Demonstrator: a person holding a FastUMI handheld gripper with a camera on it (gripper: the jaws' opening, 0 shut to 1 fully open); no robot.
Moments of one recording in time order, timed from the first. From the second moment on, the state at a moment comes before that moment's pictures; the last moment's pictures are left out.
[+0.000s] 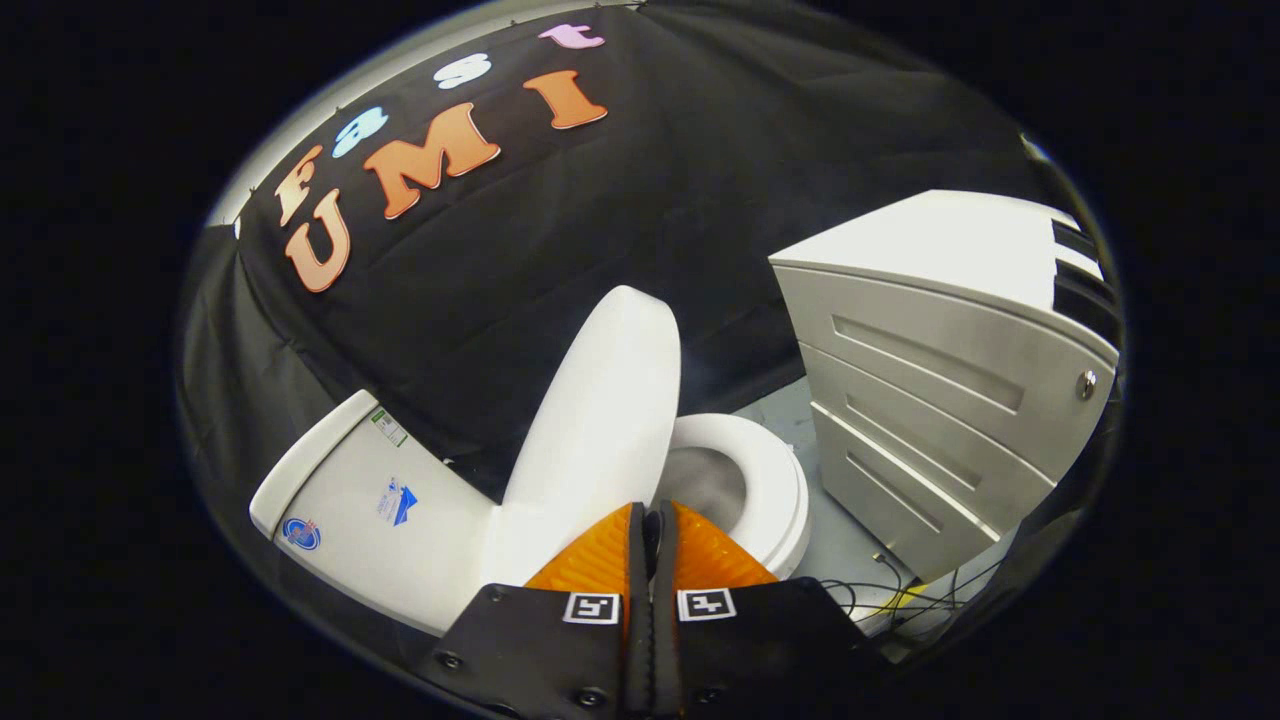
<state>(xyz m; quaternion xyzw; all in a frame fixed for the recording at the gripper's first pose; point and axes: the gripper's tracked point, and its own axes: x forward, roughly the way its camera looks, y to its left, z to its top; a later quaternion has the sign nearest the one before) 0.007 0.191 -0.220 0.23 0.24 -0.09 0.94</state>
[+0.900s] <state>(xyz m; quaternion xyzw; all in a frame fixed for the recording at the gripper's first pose) 0.020 0.287 -0.133 -0.04 0.18 -0.05 0.98</state>
